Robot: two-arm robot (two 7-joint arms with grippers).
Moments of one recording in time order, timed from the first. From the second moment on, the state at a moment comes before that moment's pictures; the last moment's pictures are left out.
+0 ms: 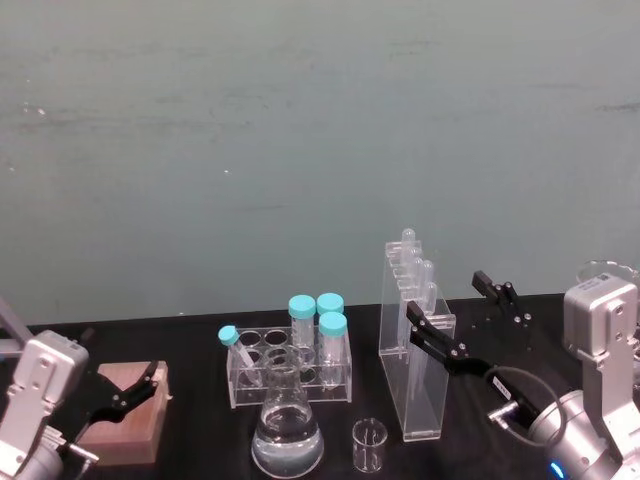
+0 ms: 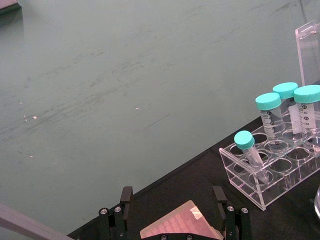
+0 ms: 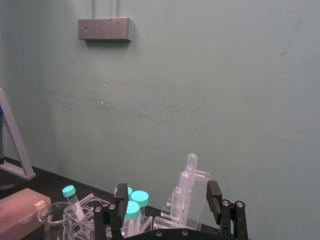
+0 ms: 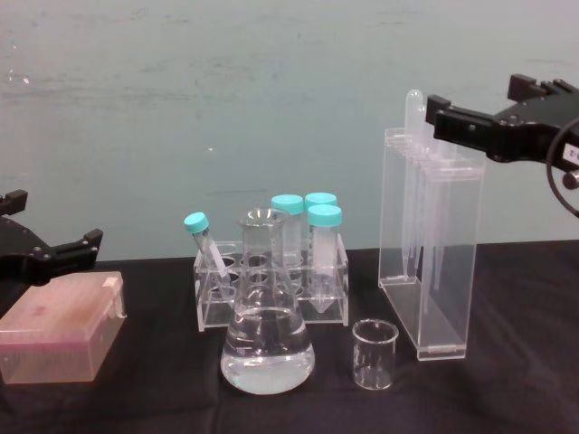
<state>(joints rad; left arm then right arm) -0.20 0.60 0.45 -1.41 -0.25 -0.12 0.03 0.07 0.31 -0.25 -1.72 0.22 -0.06 0.14</state>
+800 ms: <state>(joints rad) -0.20 0.60 0.45 -1.41 -0.25 -0.12 0.03 0.04 0.21 -0.19 -1.71 0.23 0.03 0.13</state>
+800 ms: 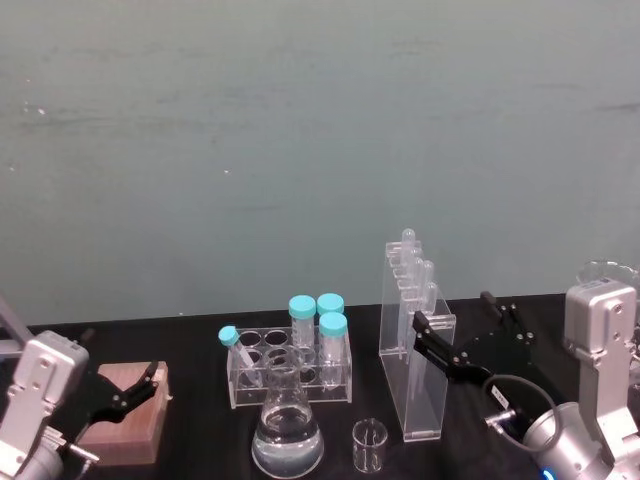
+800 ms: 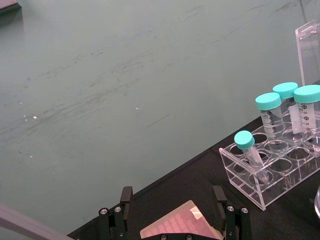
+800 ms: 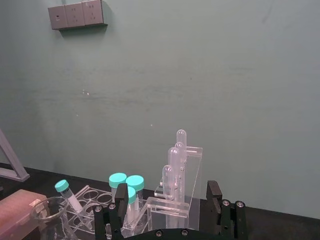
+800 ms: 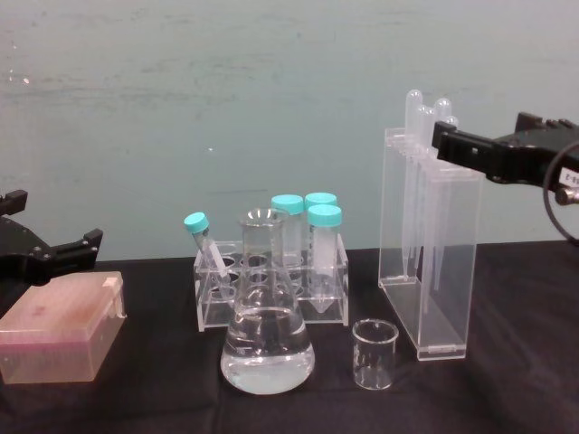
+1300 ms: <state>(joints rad) -0.20 0.60 0.45 -1.41 -0.25 -0.12 0.03 0.06 0.16 -0.17 -1.67 0.20 0.05 0.13</state>
